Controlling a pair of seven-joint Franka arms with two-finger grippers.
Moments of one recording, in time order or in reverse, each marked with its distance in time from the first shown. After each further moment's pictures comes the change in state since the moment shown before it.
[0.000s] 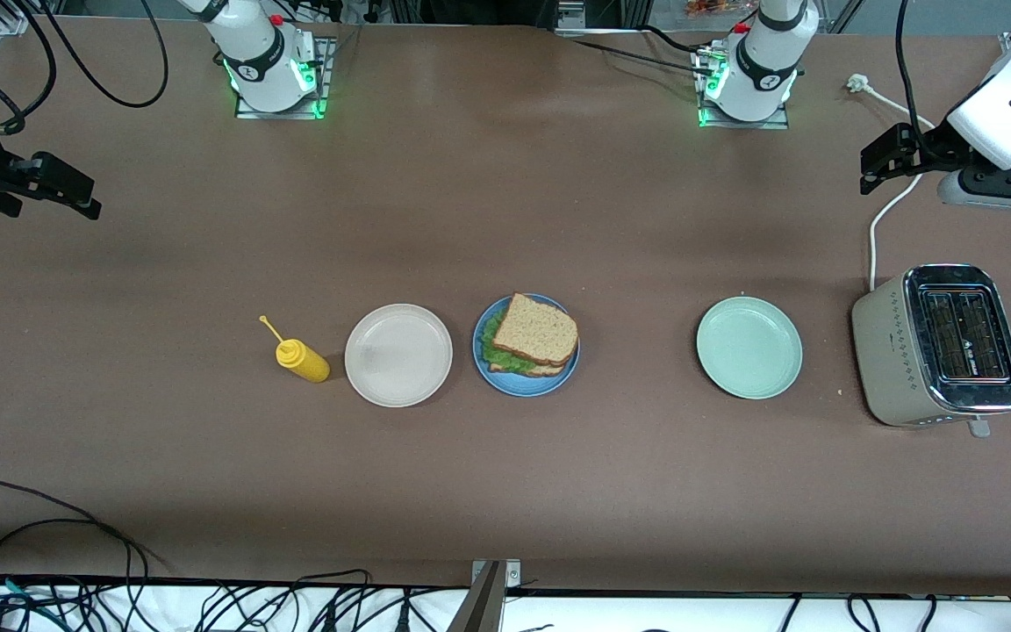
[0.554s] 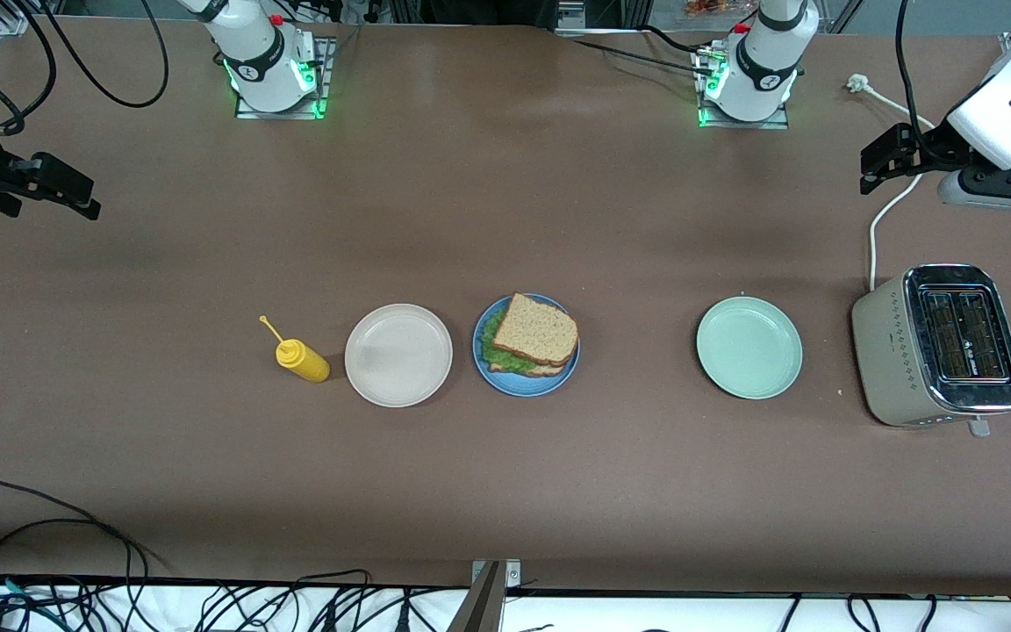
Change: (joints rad) left arm 0.000 0.000 0.000 0.000 0.000 0.000 0.000; right arm -0.001 0.000 0.000 0.000 -0.002 0.000 0.005
